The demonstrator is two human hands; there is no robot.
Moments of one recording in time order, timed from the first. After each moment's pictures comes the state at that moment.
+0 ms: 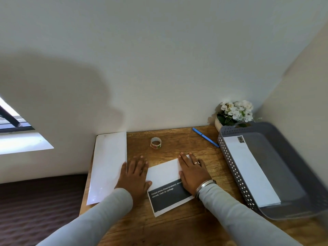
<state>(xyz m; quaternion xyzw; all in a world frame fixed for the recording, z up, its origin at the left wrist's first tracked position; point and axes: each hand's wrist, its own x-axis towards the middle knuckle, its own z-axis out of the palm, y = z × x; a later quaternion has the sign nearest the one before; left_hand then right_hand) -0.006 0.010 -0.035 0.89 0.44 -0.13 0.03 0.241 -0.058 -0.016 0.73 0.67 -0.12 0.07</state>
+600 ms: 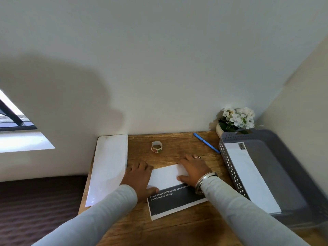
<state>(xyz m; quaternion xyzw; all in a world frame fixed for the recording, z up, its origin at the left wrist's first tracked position) 0.015 0.013 -0.007 0.88 0.46 -0.10 0.08 0.255 -0.030 0.020 0.71 0.68 -0.16 0.08</state>
